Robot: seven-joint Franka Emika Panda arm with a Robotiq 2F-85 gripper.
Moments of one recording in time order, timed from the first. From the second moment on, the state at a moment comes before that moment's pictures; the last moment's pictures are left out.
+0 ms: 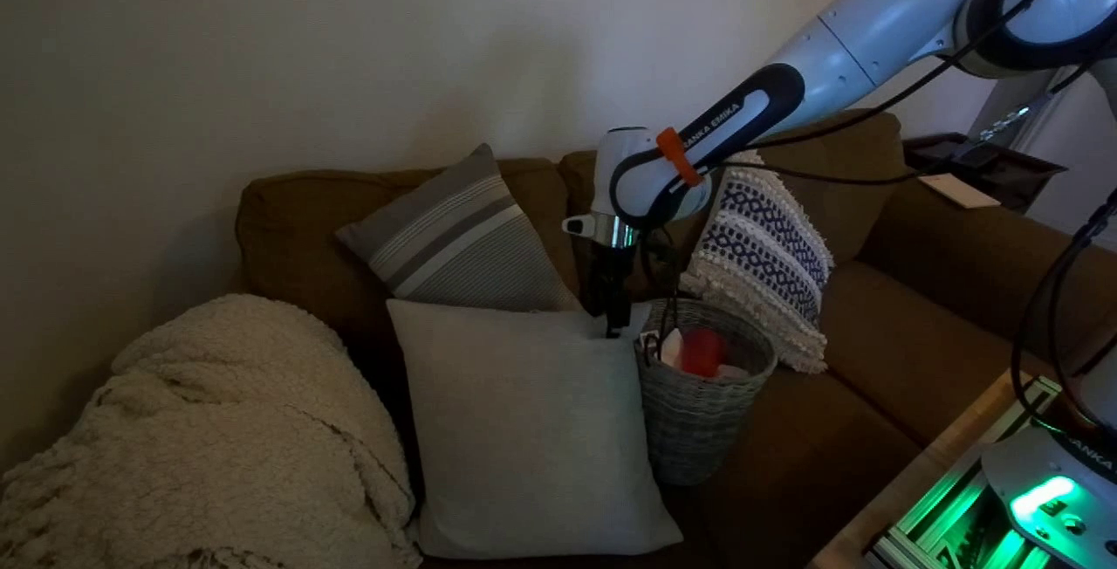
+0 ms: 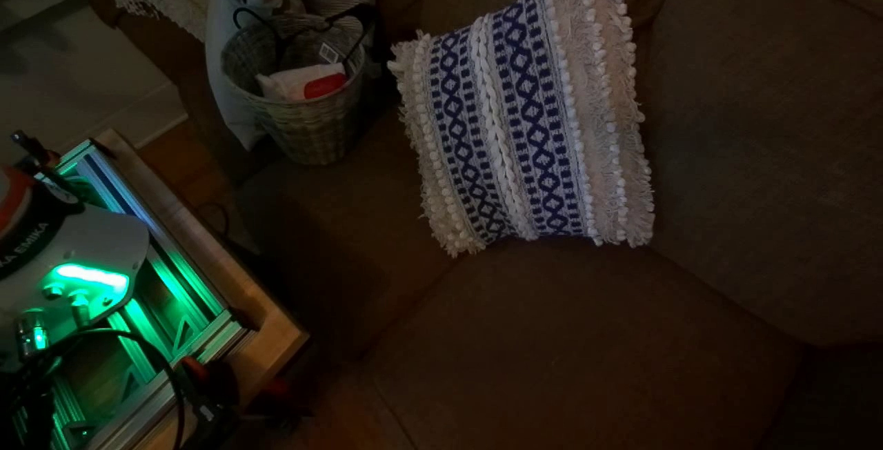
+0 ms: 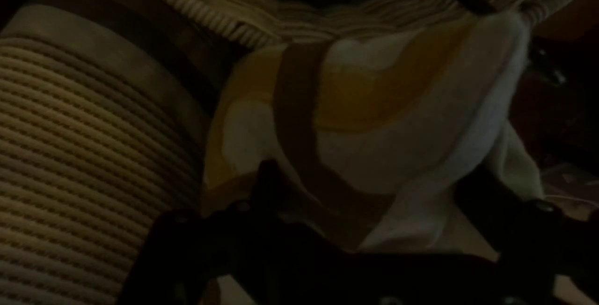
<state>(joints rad) 0.17 0.73 0.34 -1.80 0.06 2.36 -0.86</state>
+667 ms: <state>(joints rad) 0.12 0.74 0.46 -1.73 0.18 2.34 -0.92</state>
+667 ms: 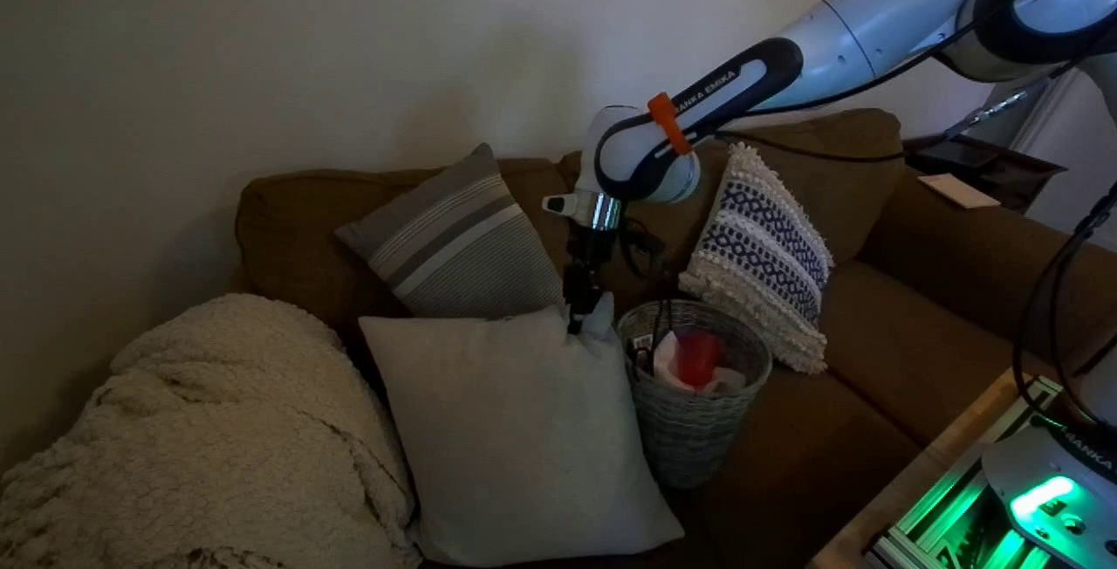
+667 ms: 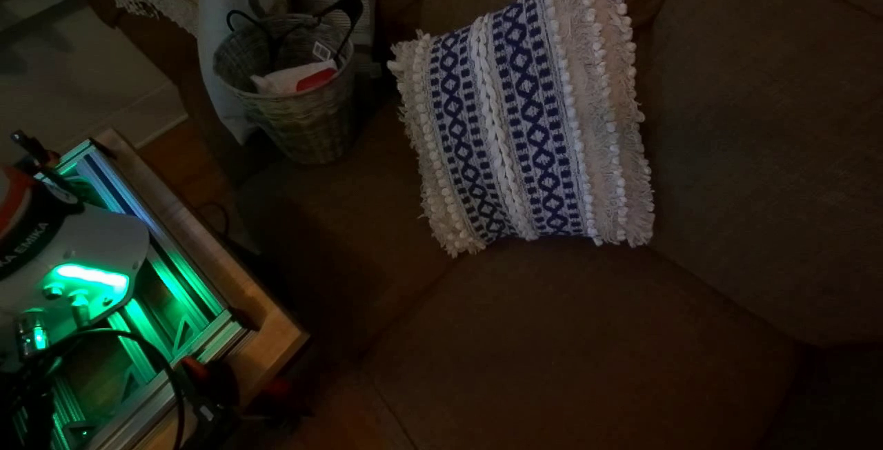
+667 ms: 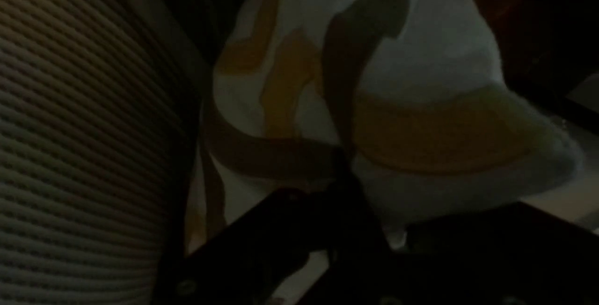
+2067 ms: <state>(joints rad) 0.09 0.44 0.61 -1.51 0.33 2.36 -1.13</state>
